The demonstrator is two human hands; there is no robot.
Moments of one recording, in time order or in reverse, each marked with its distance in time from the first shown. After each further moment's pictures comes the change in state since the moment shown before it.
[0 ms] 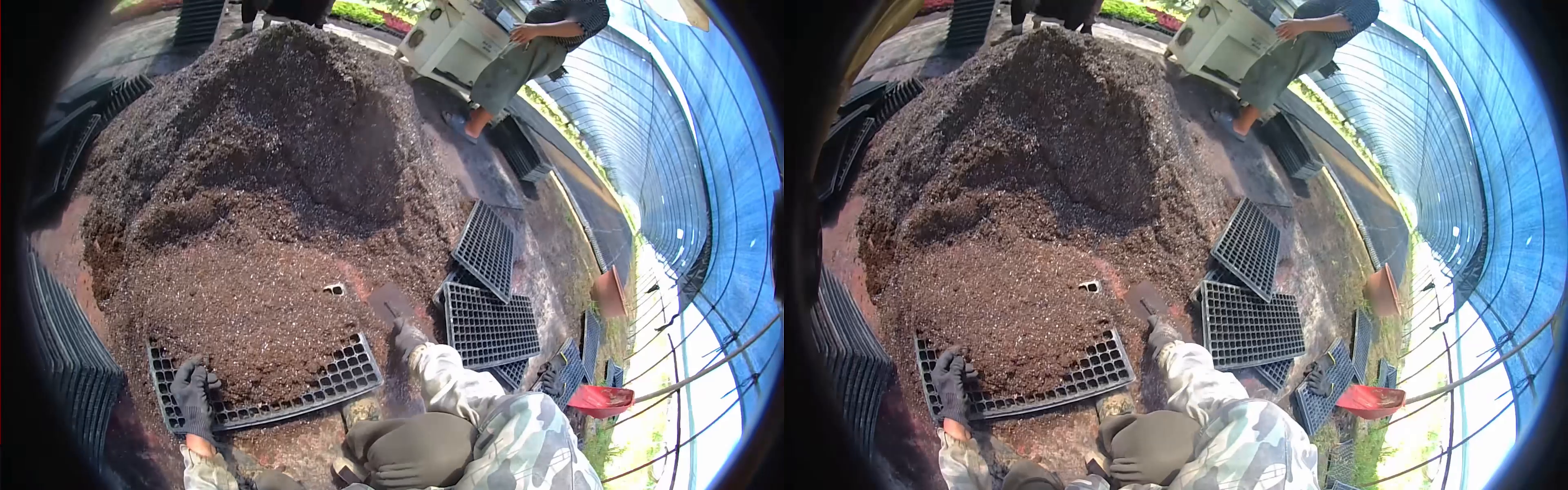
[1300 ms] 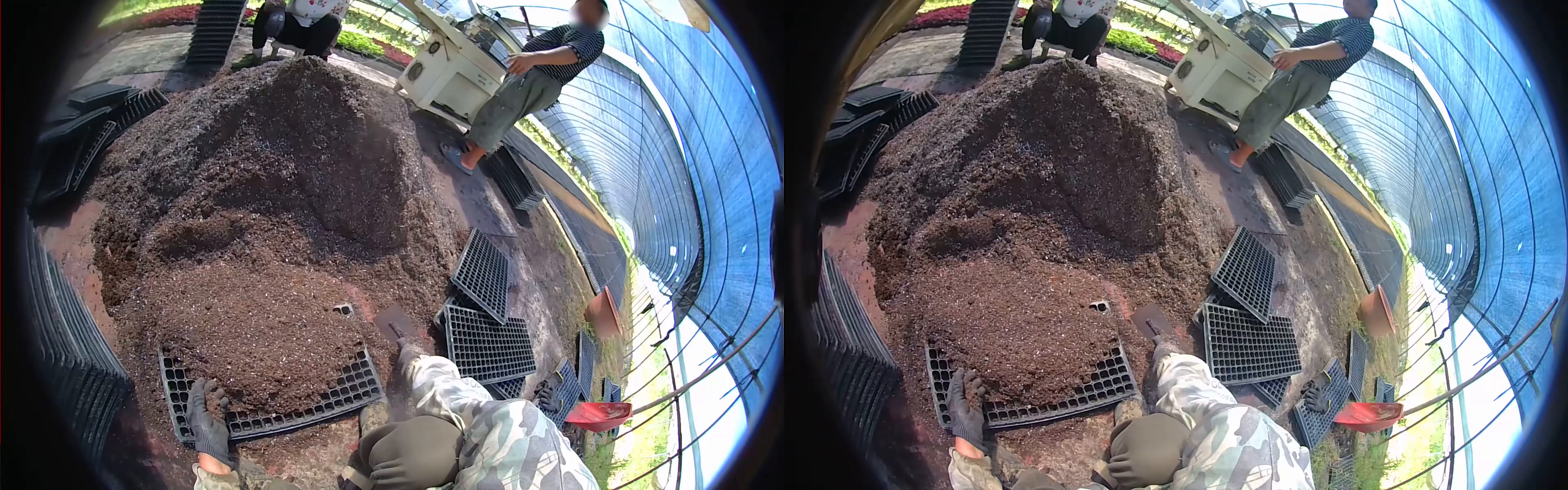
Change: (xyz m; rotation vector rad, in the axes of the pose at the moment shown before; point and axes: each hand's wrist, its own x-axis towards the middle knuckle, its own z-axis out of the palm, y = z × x) left_hand -0.027 -0.007 -0.022 -0.575 0.008 -0.090; right_hand -0.004 -0.022 0.004 0.004 0.257 0.187
